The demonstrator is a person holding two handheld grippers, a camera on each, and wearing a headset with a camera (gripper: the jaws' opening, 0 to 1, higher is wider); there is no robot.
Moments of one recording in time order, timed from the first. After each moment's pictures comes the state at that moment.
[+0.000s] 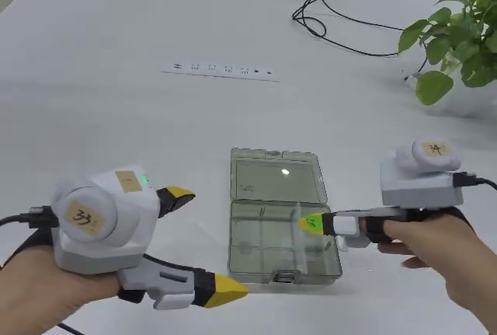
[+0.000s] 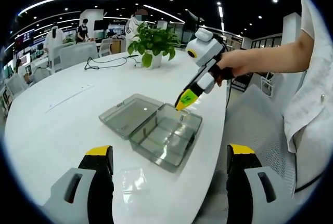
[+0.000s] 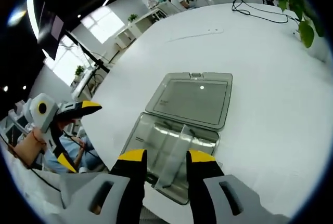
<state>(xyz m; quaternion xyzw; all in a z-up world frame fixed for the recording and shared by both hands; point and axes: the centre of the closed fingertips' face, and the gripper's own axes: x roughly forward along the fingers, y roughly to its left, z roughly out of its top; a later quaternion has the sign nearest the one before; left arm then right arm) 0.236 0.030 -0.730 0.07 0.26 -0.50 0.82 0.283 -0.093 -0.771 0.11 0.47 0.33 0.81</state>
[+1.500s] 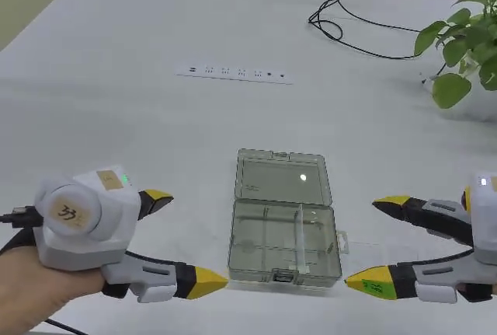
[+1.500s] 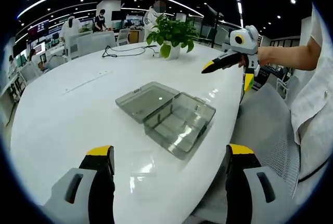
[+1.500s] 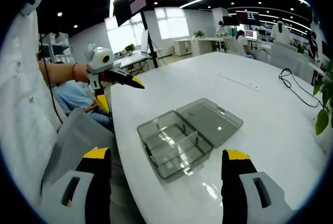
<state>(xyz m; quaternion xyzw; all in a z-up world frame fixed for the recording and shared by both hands) 0.236 0.056 -0.742 0.08 0.31 -0.43 0.85 0.235 -0.129 -0.723 -0.07 0.28 0.53 0.80</state>
